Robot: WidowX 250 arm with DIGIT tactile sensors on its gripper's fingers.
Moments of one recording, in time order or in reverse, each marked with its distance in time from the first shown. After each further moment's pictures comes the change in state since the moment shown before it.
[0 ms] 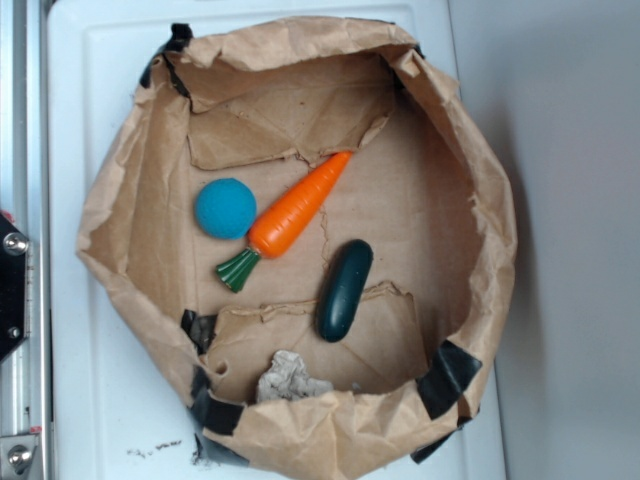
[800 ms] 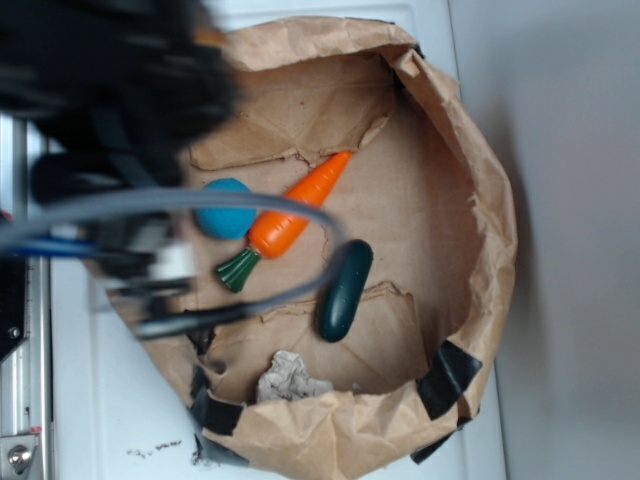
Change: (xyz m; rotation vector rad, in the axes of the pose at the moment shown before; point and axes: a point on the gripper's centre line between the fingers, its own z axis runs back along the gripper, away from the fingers) arm 0.091 0.046 -0.048 -0.018 0.057 0.123
